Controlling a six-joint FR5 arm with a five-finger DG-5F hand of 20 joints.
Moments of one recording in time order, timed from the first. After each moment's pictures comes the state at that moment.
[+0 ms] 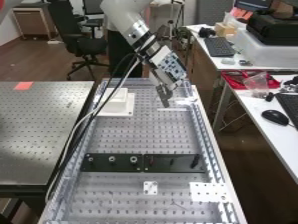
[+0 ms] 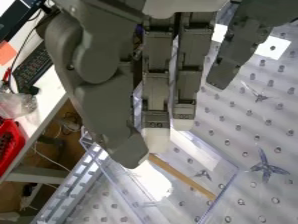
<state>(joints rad) 1.81 -2.41 -0.76 -4.05 -1.27 0.31</state>
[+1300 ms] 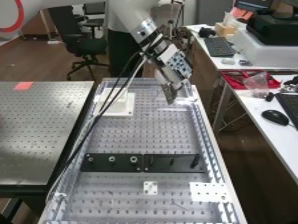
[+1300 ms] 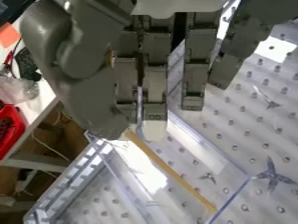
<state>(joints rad) 1.80 -2.50 -0.58 -4.16 -1.31 0.23</state>
